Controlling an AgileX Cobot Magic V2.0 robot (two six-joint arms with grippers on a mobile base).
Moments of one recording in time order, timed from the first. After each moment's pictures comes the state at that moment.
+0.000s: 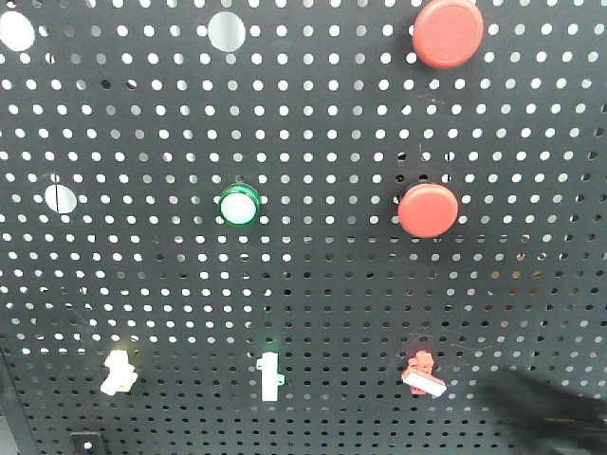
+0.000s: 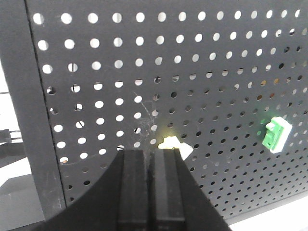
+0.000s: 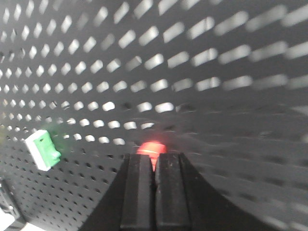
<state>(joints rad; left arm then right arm) -0.40 0.61 -0.57 0.16 0.19 -0.21 0.58 0.91 -0.42 0.22 -0.39 -0.03</state>
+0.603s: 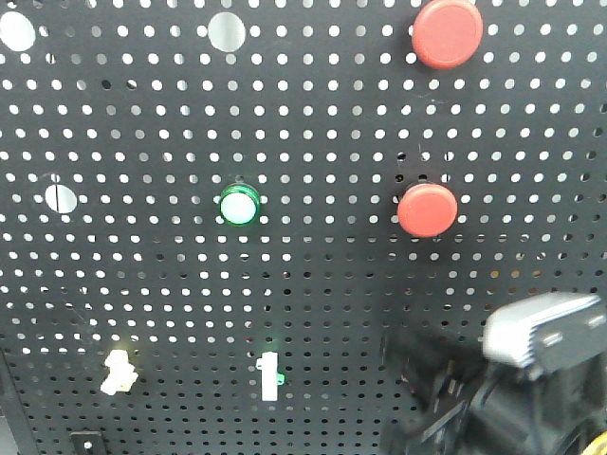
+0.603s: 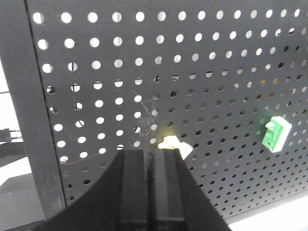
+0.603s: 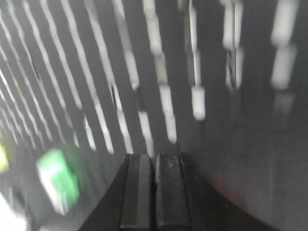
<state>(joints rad) -0.40 0.61 -0.57 0.16 0.19 -0.21 0.62 1.10 -0.61 0.21 -0.29 -0.04</state>
